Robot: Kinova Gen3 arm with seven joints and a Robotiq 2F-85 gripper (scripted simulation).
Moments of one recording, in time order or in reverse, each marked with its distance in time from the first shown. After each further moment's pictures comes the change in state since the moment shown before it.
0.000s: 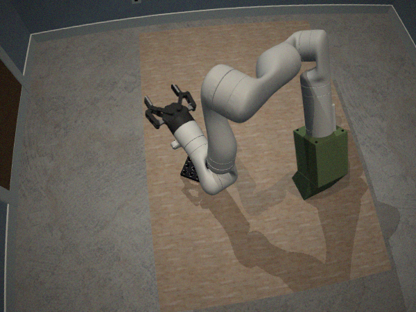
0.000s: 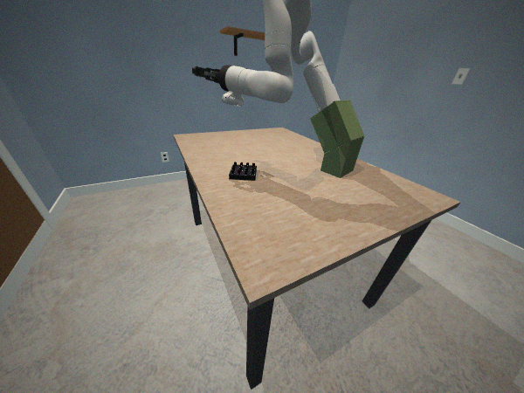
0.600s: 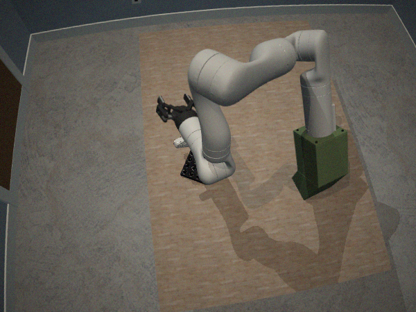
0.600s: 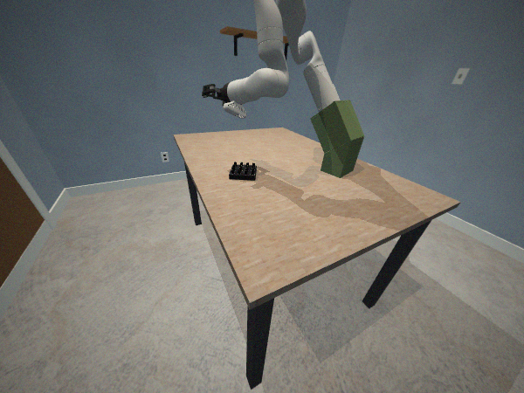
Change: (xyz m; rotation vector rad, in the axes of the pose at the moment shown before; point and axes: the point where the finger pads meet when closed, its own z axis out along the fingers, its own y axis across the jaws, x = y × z) arm 0.078 -0.057 0.007 0.203 0.265 0.256
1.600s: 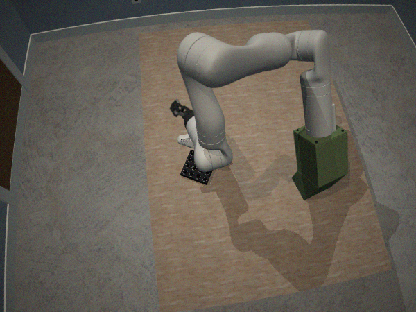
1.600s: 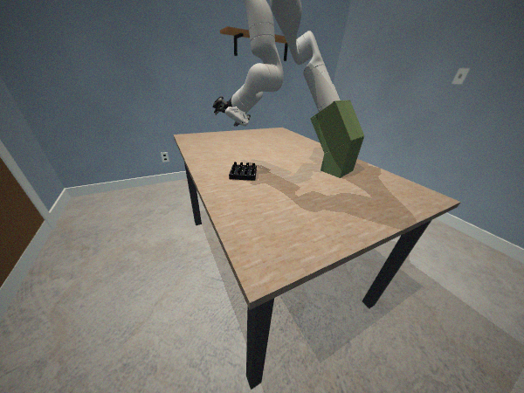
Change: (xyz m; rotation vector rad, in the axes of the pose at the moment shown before) arm 0.052 -0.072 0.009 0.276 0.195 0.303
